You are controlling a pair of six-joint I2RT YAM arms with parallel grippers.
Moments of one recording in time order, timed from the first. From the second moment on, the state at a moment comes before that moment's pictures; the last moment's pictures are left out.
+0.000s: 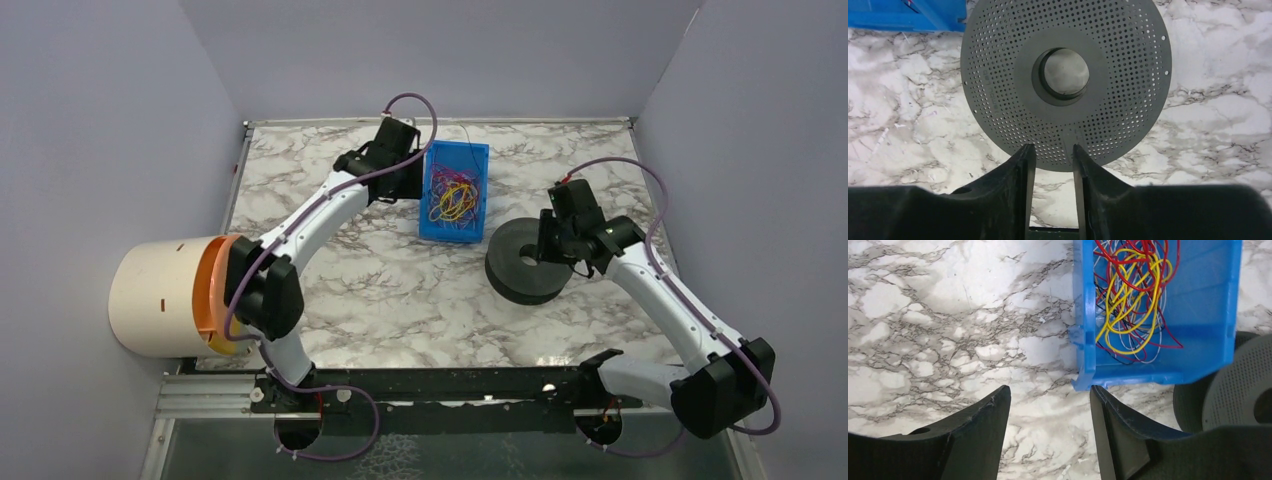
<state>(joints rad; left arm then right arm) -0.53 1.78 1.61 -0.68 -0.16 -0.36 0.40 1.15 1.03 -0.85 0.18 0.44</state>
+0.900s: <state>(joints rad) -0.53 0.97 1.02 -0.62 -0.12 -0.28 0.40 1.40 0.92 -0.60 0.17 0.46</state>
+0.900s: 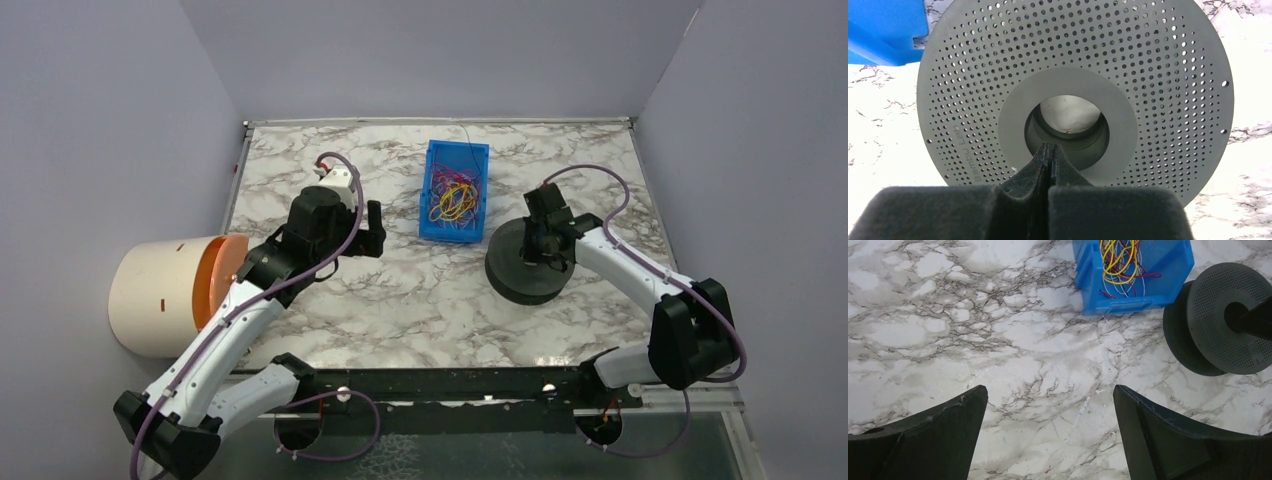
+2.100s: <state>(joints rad) -0.53 0.78 0.87 -0.55 -0.21 -0.31 0.77 1.44 0.85 -0.49 -0.06 0.51</state>
